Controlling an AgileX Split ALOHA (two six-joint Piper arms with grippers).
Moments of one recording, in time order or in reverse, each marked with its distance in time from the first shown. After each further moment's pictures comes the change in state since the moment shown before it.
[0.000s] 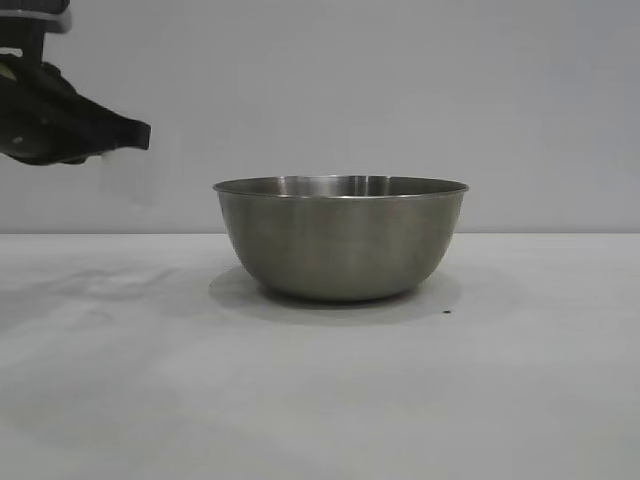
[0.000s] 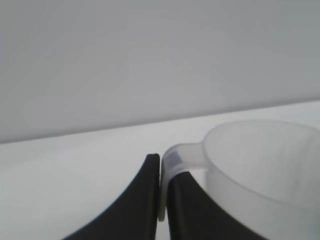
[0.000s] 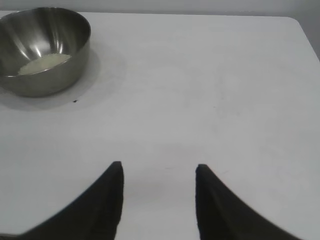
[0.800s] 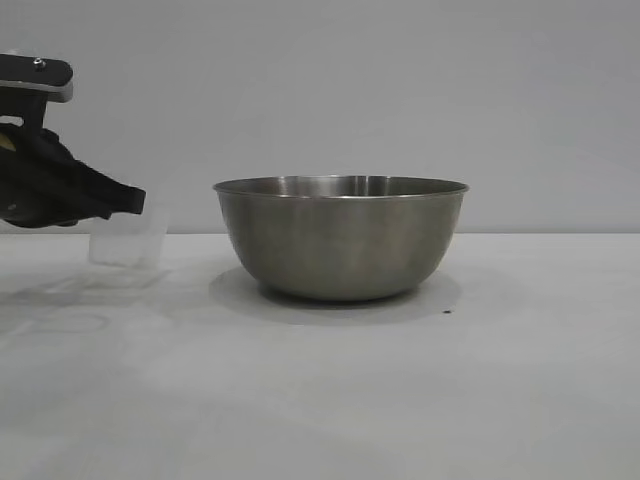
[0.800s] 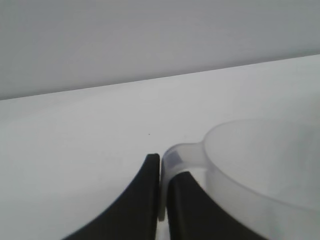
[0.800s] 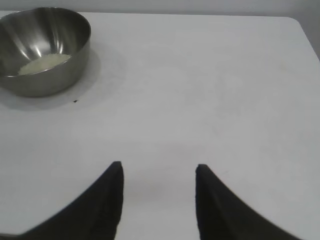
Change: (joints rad) left arm 0.000 0.103 0.000 -0.025 -0.026 -0.006; right arm 0.000 0.000 0.000 0.000 0.000 0.000
